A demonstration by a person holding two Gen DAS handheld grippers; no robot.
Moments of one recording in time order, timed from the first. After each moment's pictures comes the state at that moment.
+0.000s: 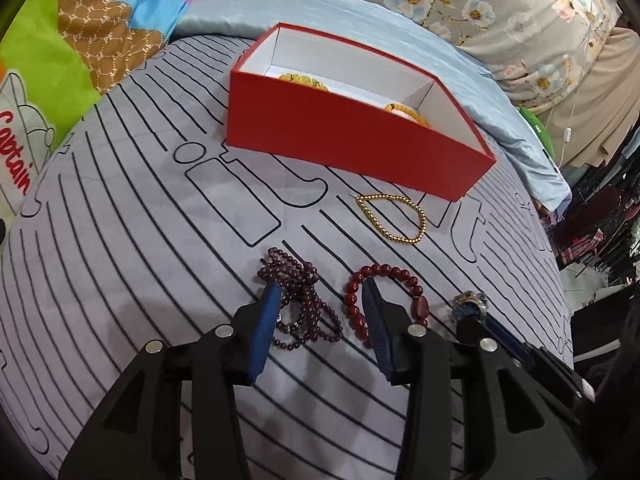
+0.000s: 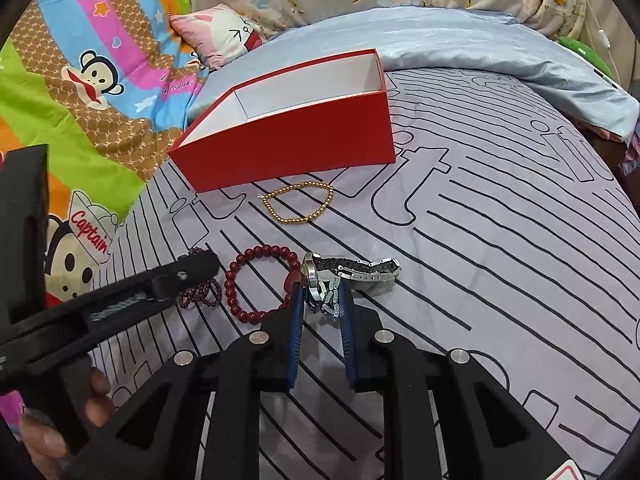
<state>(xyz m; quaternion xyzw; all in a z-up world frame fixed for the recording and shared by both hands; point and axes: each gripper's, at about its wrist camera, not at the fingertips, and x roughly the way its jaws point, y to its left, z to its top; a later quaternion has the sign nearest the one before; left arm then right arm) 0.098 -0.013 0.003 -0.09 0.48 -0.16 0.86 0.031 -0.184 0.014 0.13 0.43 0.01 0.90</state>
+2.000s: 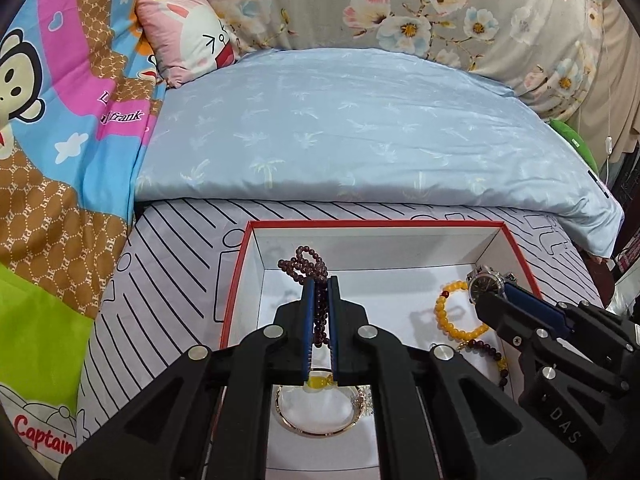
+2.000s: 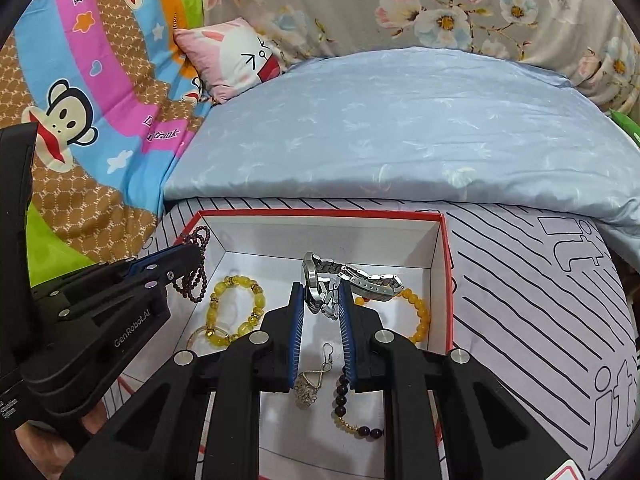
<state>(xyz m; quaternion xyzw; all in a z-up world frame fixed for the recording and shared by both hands) 0.293 -0.059 0.062 0.02 0.39 -0.12 0.91 0.255 -0.200 0.062 0.07 0.39 0.05 0.92</state>
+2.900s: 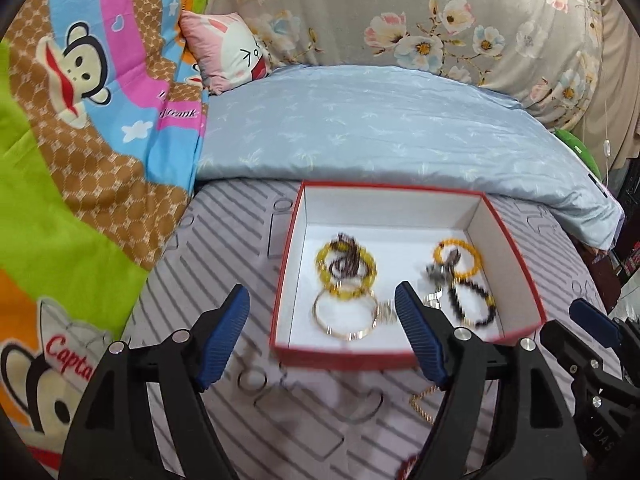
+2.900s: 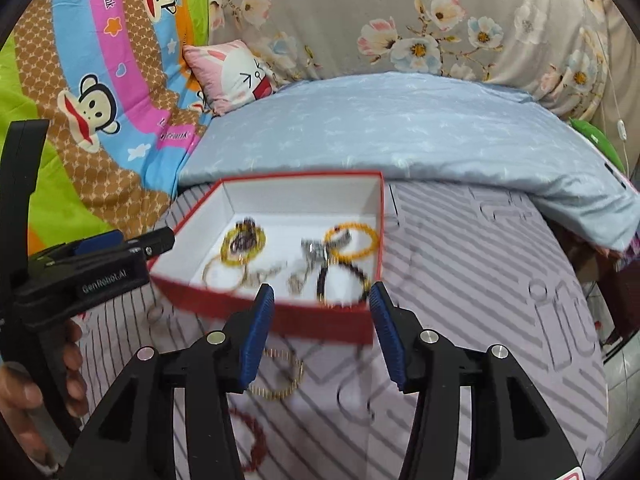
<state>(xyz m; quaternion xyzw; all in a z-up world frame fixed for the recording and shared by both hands) 0.186 -0.023 0.083 0.02 0.37 -0.08 0.93 0.101 -0.211 0.073 0.06 0.36 0.01 0.93</state>
